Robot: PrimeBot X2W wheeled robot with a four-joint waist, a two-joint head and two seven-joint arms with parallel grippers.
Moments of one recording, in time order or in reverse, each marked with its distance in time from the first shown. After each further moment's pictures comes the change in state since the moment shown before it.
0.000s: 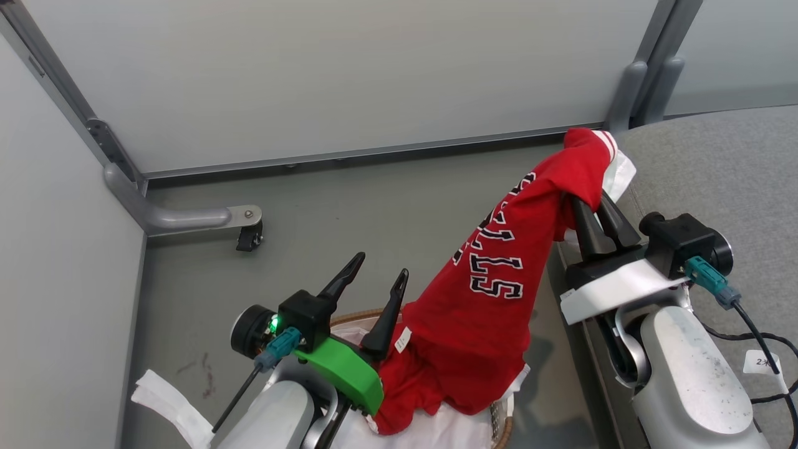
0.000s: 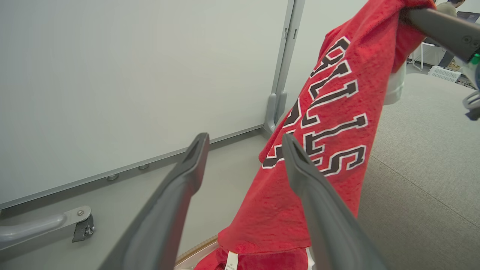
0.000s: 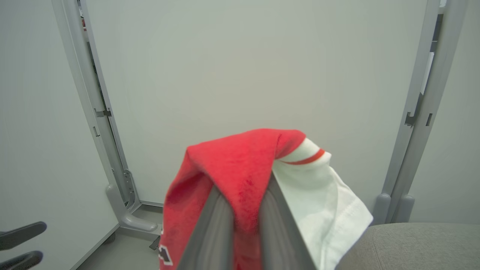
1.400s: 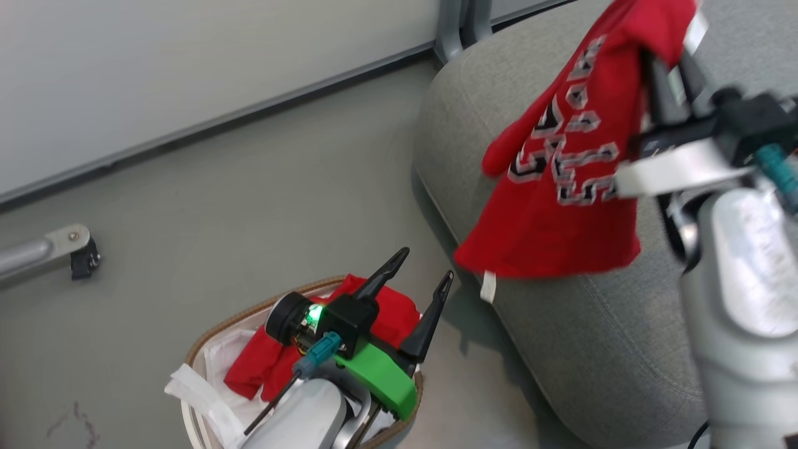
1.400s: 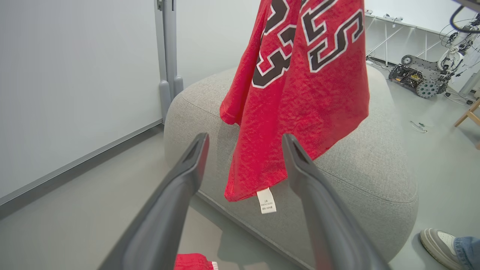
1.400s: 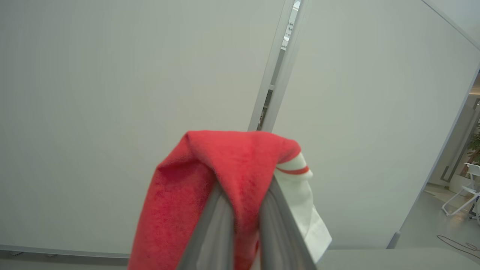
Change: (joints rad) left arm -0.005 -0.040 -0.060 -0.055 0.076 -0.006 -0.002; right arm -0.259 -0.010 -0.153 -0.044 -0.251 0.000 0.000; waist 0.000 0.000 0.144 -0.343
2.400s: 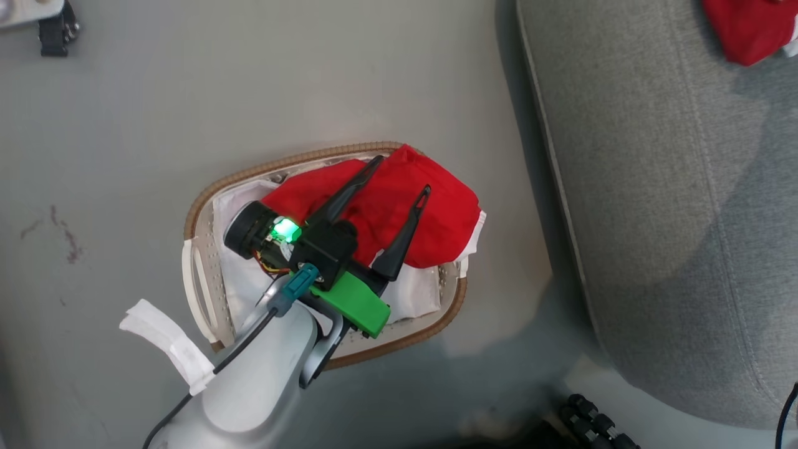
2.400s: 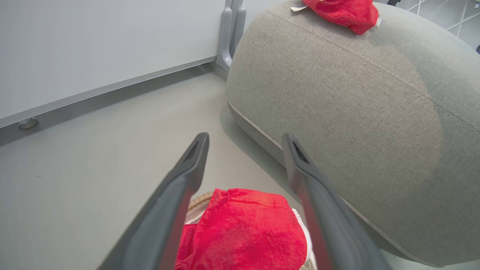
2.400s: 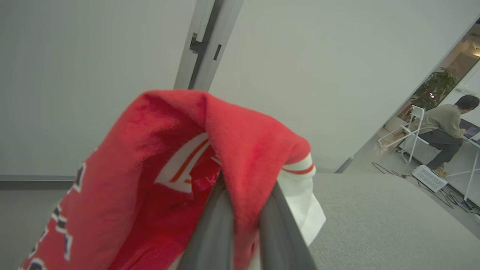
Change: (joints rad) left arm -0.194 0.058 0.037 -0.022 0.095 0.000 0.000; right arm -0.333 -0.220 -0.414 0.284 -0.105 0.000 -0.001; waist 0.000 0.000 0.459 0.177
